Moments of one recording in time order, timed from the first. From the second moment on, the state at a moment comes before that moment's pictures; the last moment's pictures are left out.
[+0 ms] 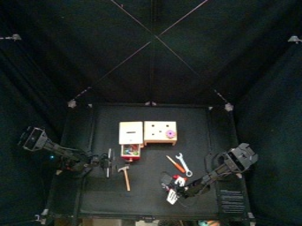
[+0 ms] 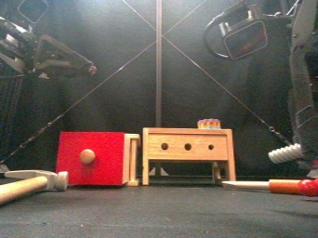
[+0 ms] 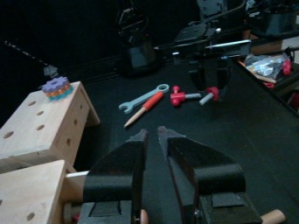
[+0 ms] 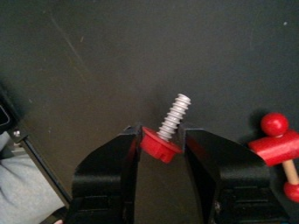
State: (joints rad) left arm -0.28 -0.43 1.23 -0.44 -0.75 0.53; right arm 0.52 0.08 0.58 -0.62 0.58 1.59
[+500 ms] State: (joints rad) left arm -0.27 -0.29 1.11 -0.26 -0.66 0.56; right arm 0.32 0.04 0.51 -0.84 0.43 1.59
